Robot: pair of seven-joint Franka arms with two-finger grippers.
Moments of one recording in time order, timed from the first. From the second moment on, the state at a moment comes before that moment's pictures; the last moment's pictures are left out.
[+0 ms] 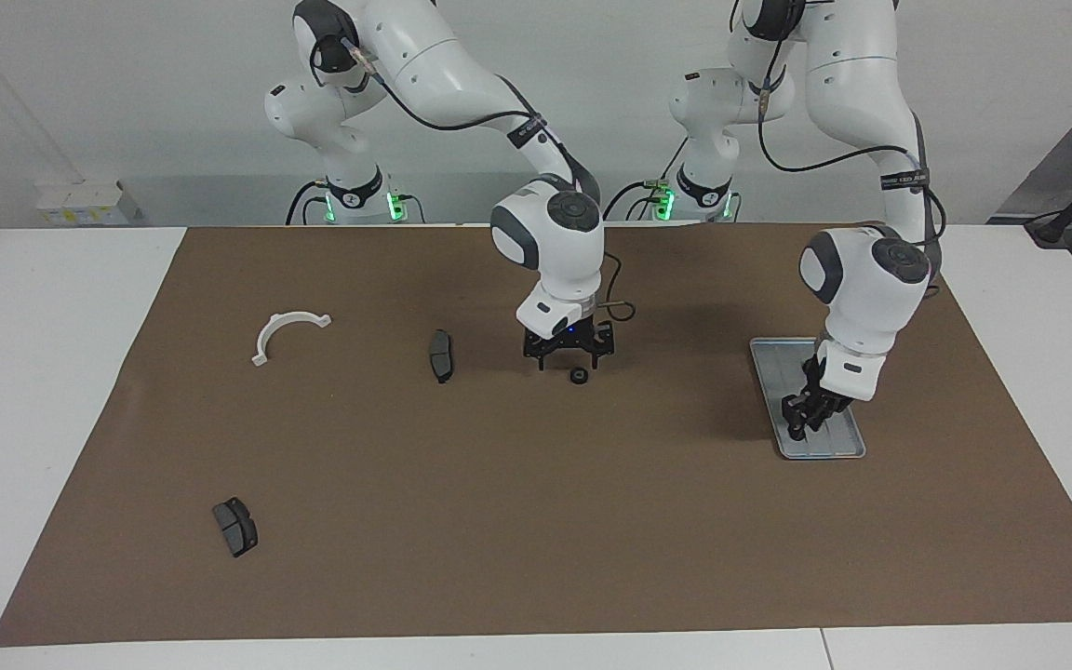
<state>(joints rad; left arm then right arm) 0.01 0.33 -0.05 -1.98 -0.02 2.52 -0.28 0.72 0.53 -0.01 -1.70 -0.04 2.32 0.76</state>
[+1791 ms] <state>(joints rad) -0.10 0.35 -0.08 -1.88 -0.02 2.42 -0.53 0.57 0.37 -0.04 -1.77 -0.10 2.39 0.80</state>
